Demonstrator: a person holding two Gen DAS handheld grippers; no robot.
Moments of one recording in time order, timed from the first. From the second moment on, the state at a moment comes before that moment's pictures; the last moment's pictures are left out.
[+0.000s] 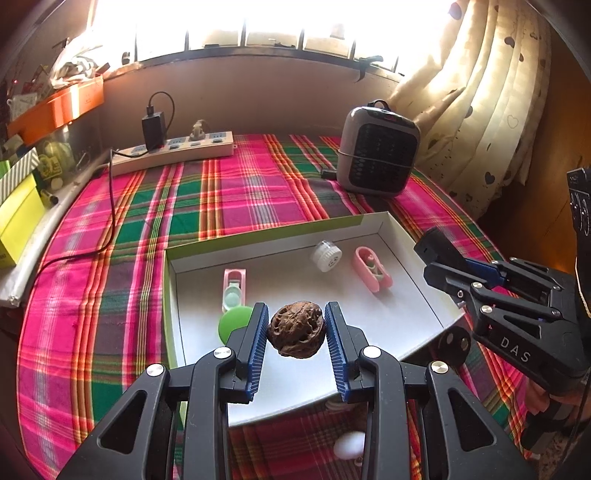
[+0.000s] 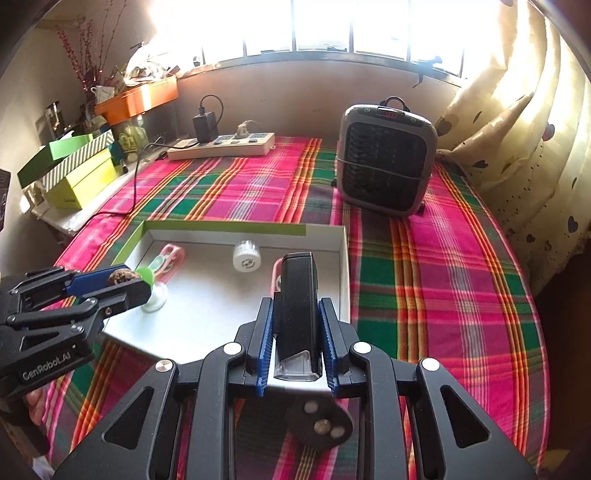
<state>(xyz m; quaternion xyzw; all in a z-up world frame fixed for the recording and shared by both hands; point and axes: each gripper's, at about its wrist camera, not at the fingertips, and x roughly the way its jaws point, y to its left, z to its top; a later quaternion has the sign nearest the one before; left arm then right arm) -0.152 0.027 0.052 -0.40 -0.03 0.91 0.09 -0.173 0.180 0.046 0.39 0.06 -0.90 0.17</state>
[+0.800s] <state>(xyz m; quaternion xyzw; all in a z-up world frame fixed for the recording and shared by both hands) -0.204 0.031 0.023 -0.44 -0.02 0.89 0.08 -0.233 0.159 0.020 0.42 0.11 -0.89 0.14</state>
